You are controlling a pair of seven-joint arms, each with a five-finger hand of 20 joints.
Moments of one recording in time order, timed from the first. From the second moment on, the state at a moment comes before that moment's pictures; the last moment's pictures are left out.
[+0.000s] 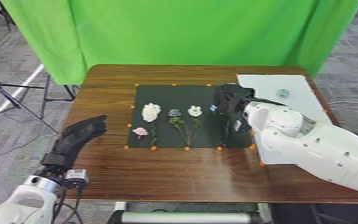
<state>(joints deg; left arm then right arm) 122.6 -61.6 -101.1 -112.2 66.6 -7.2 6.9 -42.9 -41.6 18.2 -90.0 -110.1 2.6 14.7</state>
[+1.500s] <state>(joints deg) 122.5 -61.4 -101.5 -112.1 66.7 -7.6 6.7 -42.3 -38.6 28.0 -90.7 -106.0 -12.6 11.2</state>
